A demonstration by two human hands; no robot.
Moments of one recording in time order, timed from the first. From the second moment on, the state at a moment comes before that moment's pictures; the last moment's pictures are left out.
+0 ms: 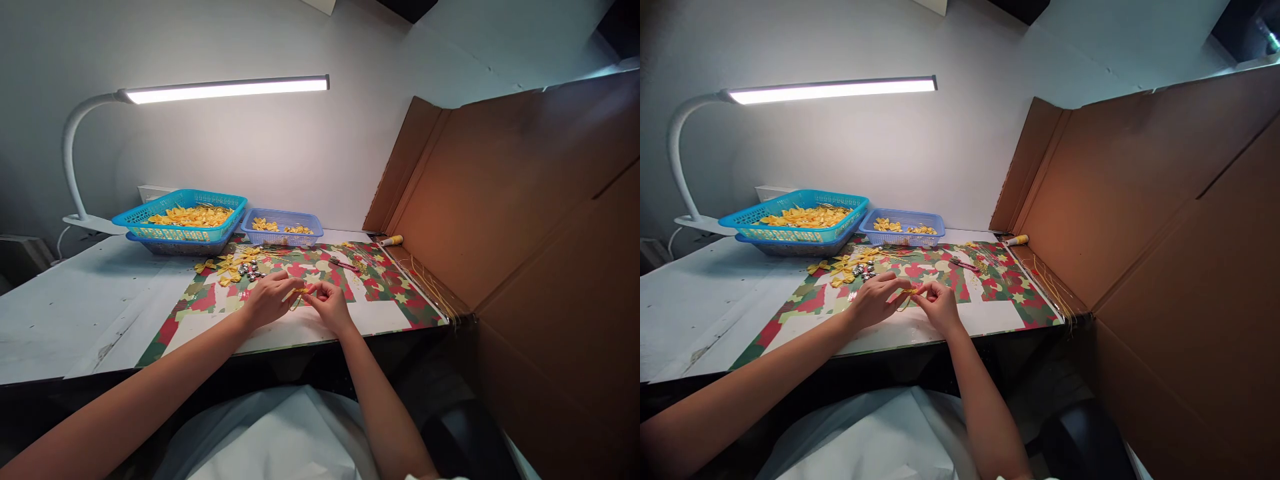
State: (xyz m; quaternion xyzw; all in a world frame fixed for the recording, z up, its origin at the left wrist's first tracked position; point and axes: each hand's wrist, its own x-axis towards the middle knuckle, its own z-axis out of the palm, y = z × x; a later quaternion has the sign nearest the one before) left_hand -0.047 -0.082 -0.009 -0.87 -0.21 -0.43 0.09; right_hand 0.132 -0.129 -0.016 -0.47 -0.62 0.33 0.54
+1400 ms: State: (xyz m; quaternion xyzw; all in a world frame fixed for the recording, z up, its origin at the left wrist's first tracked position) left_hand -0.041 -0.088 -0.010 -0.87 -0.24 -0.43 0.08; right_hand 0.131 -0.127 -0.023 -0.45 -0.64 0.34 0.52
